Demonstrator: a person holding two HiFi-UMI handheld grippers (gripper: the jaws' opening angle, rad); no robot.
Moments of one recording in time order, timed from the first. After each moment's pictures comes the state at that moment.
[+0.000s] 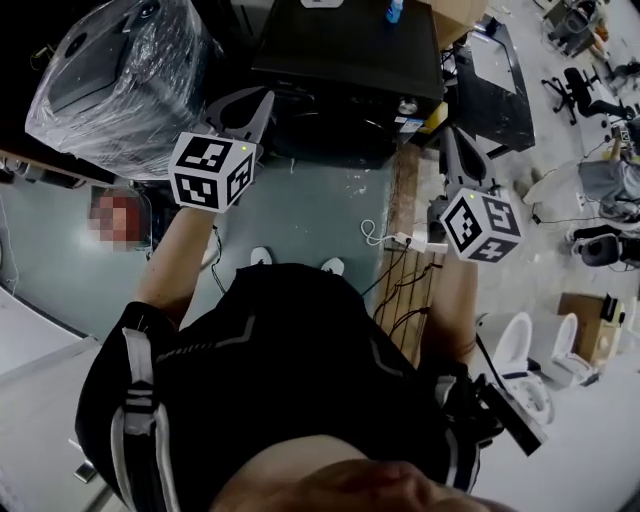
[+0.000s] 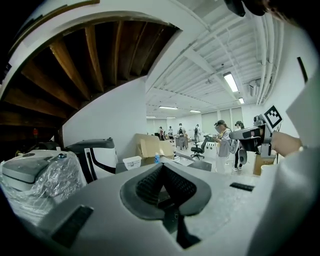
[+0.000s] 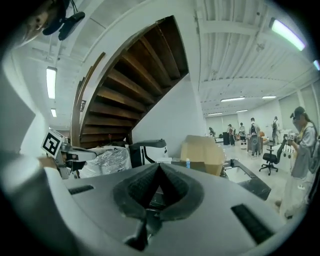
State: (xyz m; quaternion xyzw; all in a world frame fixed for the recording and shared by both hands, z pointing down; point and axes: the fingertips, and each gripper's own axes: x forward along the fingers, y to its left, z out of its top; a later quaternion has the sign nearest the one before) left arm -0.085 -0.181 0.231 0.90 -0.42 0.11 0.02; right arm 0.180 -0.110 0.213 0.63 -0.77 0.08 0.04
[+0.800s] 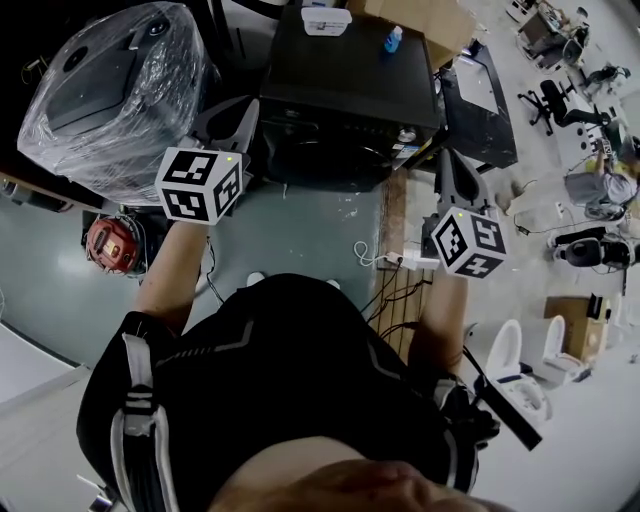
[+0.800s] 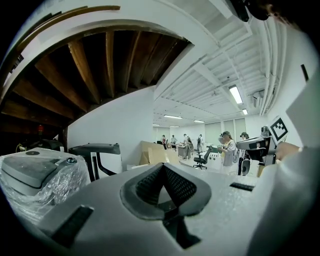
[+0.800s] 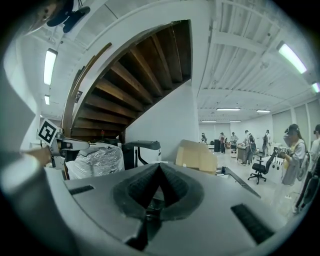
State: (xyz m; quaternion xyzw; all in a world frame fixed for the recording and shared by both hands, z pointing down) left arm -0.166 -0.217 0.195 0.90 -0.44 0.05 0.03; right arm 0.128 -0.124 0.191 0.67 -0.74 0.04 0.07
